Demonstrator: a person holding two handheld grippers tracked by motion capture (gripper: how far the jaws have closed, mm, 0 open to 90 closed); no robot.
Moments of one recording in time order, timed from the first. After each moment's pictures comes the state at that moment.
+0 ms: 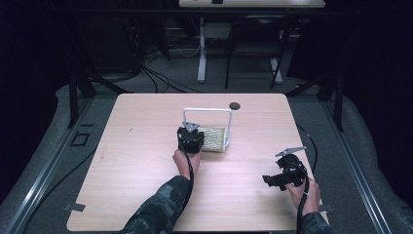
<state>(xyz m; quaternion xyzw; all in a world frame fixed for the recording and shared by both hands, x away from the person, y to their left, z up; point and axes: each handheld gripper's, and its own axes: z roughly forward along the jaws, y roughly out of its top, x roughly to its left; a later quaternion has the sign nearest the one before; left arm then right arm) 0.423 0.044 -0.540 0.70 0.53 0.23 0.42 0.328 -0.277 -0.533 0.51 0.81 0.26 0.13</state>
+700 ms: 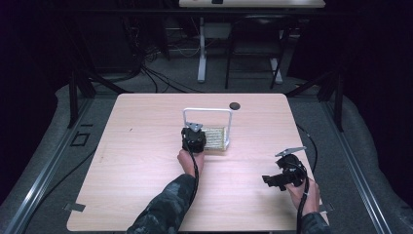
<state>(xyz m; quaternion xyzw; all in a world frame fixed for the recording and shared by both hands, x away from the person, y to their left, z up) 0.434 0.031 -0.557 0.69 0.55 0.24 0.40 0.328 -0.276 -0.533 0.50 0.81 0.26 0.13</state>
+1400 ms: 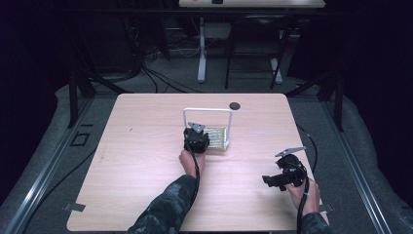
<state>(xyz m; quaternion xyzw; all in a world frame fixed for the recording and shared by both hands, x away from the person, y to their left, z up) 0.431 0.024 -0.555 0.71 0.53 0.25 0.40 0.327 -0.277 -0.533 0.50 0.82 0.26 0.13</state>
